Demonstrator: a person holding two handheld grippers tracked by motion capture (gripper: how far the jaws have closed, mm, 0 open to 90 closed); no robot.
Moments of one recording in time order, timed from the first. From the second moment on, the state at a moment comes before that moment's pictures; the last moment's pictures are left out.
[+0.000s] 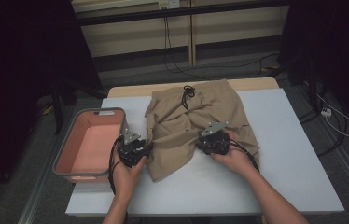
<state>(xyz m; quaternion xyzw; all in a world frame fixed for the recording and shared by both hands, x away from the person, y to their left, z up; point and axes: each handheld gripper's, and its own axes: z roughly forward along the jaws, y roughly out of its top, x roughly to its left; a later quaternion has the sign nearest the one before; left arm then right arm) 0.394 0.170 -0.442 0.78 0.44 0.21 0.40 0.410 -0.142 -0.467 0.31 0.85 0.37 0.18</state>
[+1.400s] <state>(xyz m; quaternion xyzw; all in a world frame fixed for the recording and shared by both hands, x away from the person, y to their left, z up) 0.388 0.171 -0.433 0.78 0.45 0.16 0.41 0.314 -0.121 -0.451 0.18 0.88 0.42 0.12</state>
